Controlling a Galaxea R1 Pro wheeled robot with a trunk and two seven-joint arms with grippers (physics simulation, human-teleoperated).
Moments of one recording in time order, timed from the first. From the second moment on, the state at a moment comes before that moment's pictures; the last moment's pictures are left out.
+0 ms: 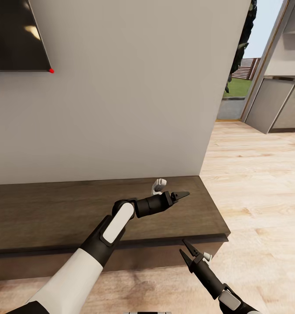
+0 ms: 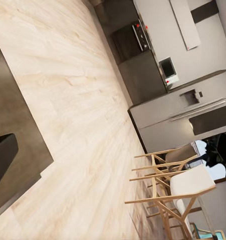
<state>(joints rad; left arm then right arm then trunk) -0.76 -0.17 -0.44 -1.05 1.06 0.71 -0.30 -0.56 -0.07 0.14 -0.11 -1.16 0.26 1.24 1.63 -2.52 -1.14</state>
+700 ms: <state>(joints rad) -0.76 -0.17 -0.44 -1.05 1.06 0.71 -0.30 -0.54 -0.07 0.15 -0.11 -1.16 0.26 1.26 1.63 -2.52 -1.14</state>
